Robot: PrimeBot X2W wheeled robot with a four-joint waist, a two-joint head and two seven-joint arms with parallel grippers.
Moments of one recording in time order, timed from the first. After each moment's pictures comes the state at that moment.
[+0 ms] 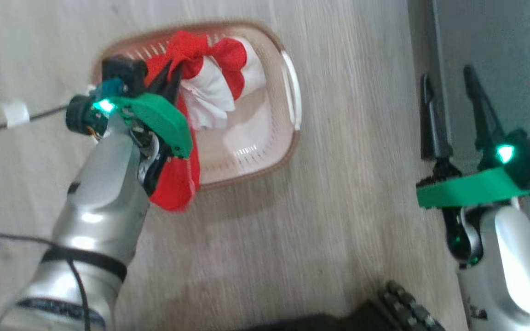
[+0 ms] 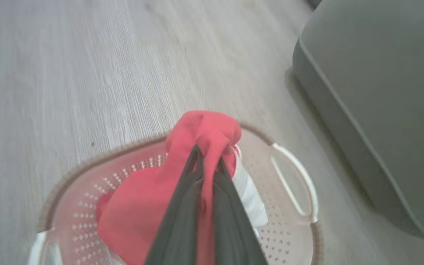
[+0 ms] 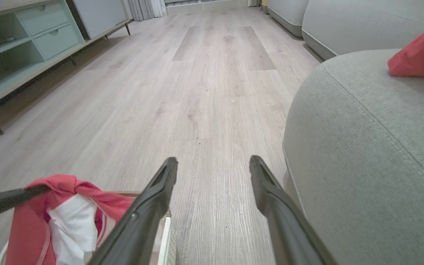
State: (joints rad) left arm -0.86 0.04 -0.33 0.93 -0.33 -0.13 -0.25; right arm -0.30 -0.05 0.02 0.08 0.20 0.13 -0.26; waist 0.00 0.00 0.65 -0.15
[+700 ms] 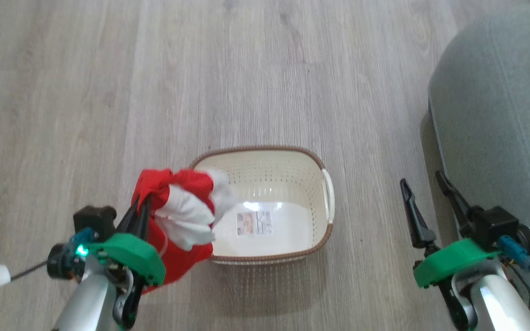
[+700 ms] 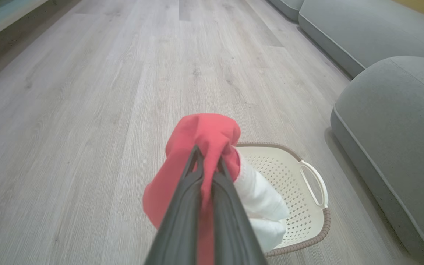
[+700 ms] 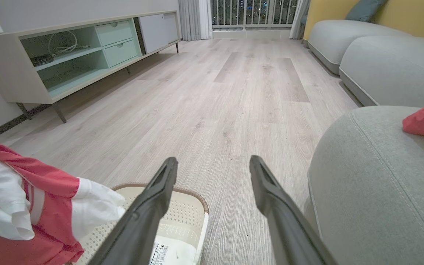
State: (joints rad) left arm -0.29 0.15 -0.24 0.56 -0.37 -0.05 -0.25; right arm -0.11 -0.14 0.08 0.25 0.18 0.13 -0.26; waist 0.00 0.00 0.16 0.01
